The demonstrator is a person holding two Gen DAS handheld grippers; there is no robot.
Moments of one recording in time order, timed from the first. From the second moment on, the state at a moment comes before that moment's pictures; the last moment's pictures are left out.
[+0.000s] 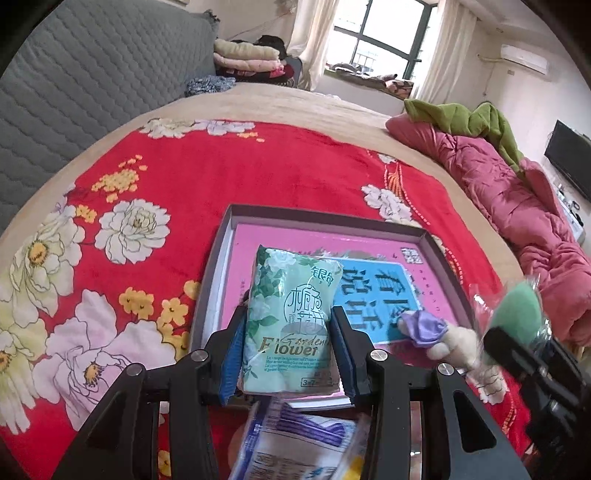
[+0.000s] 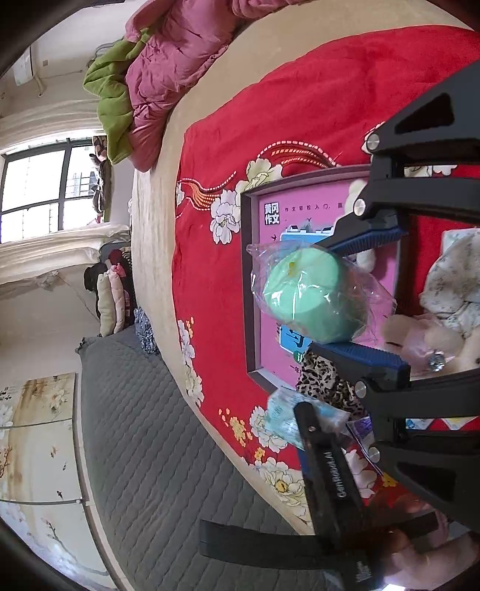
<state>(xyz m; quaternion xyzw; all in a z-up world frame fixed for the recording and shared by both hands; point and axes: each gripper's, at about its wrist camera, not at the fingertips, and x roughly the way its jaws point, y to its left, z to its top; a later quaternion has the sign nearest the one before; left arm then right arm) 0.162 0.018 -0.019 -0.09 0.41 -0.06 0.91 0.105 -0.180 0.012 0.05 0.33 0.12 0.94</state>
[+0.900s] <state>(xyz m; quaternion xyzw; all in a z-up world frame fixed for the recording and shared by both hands) 0.179 0.040 -0.058 -0.11 0.44 -0.07 0.89 0.151 -0.137 -0.026 0.04 0.39 0.12 0.91</state>
